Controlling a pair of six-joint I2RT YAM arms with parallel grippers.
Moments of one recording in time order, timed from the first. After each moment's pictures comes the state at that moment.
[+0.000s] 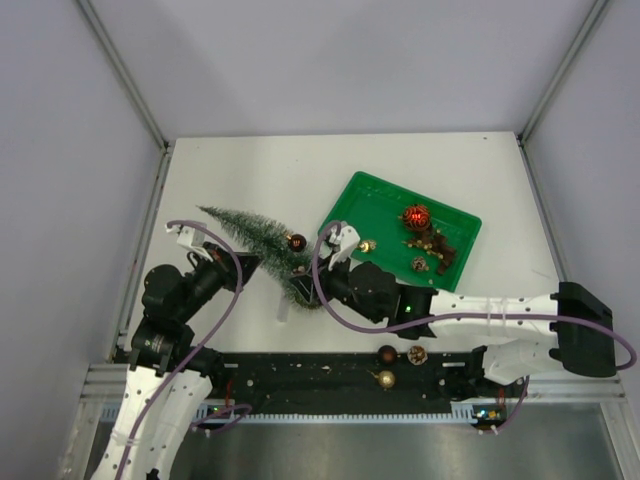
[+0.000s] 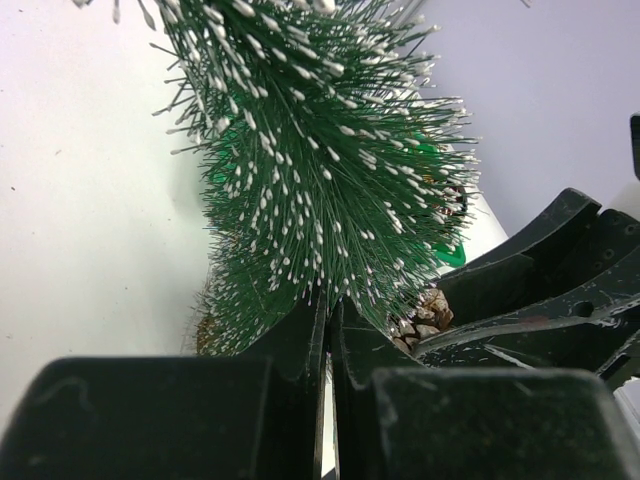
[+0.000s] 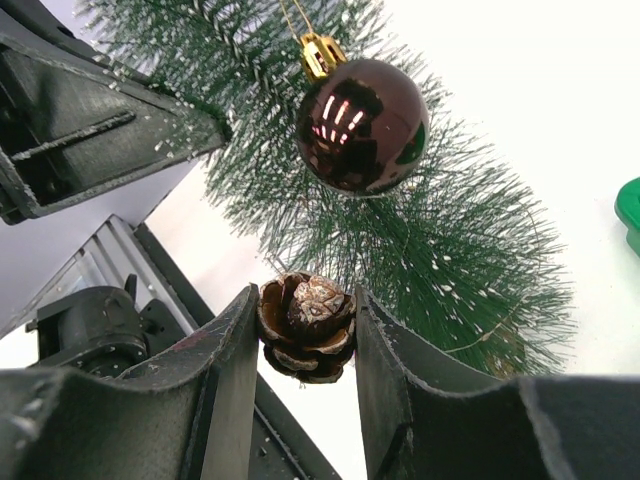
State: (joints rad) left arm -0.20 0.36 0.58 -0.29 0.43 -0.56; right arm 1.28 1.30 0.84 0.30 0.38 0.48
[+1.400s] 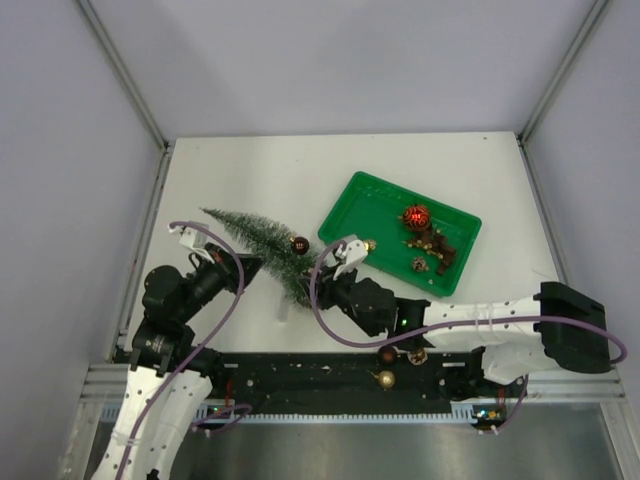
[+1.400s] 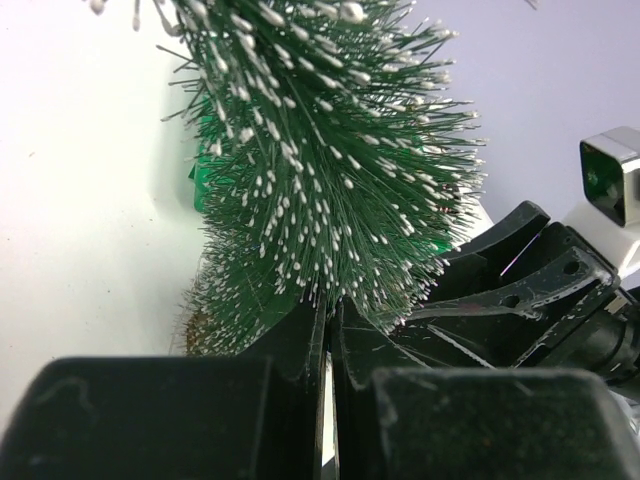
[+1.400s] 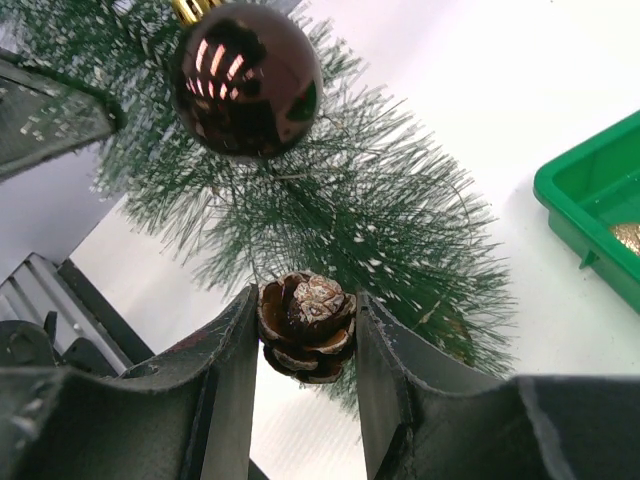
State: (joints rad) left arm -0.20 0.35 0.57 -0.27 0.48 -0.56; right arm 1.33 1.34 0.72 0.49 0.59 0.43
